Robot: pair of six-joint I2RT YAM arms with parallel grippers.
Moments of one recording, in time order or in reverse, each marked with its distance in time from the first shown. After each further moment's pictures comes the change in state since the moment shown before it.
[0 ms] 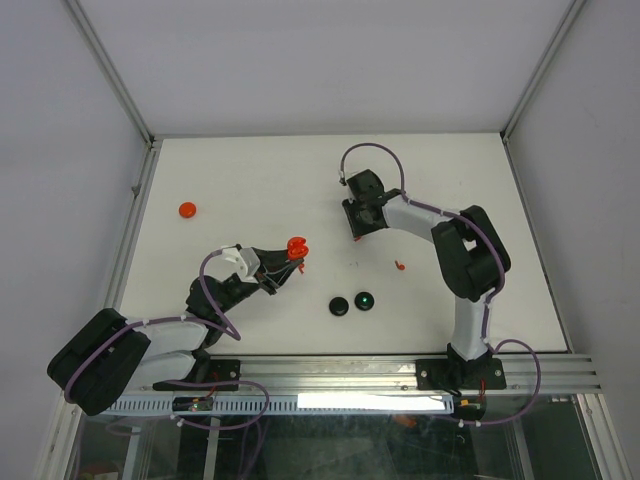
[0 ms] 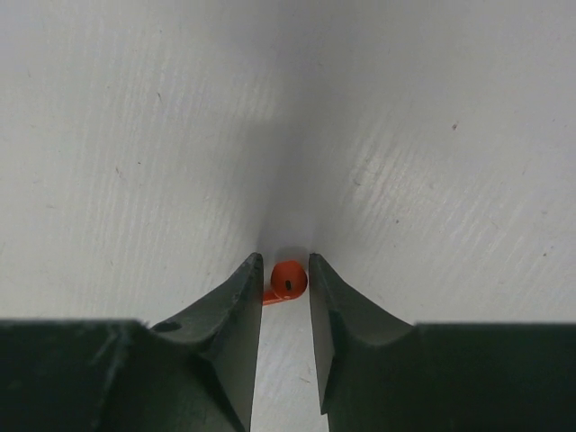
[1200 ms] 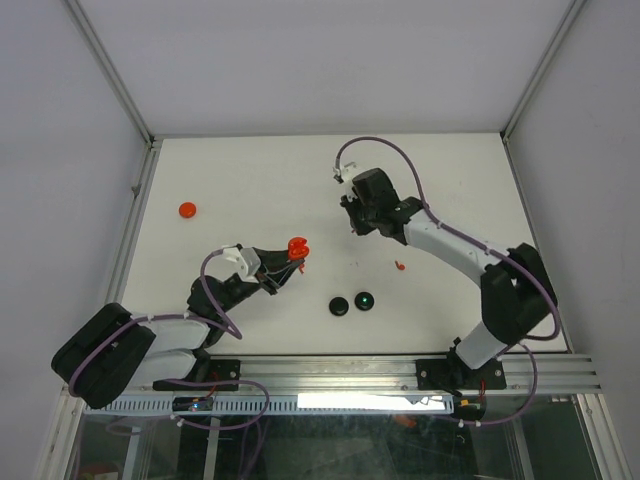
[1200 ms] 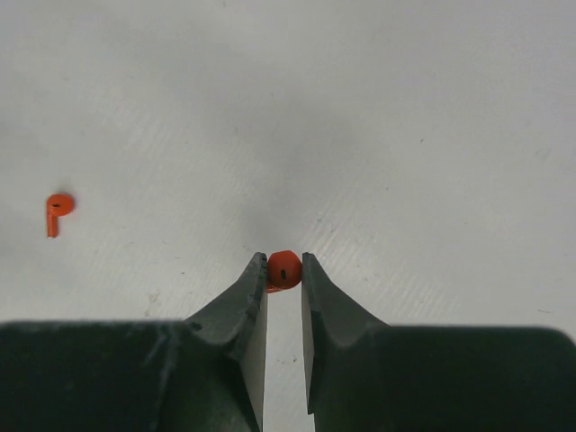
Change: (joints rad) left arm 0.000 0.031 -0.002 0.039 0.004 -0.007; right arm 0.082 -0.291 -0.109 -0.010 0.030 -0.125
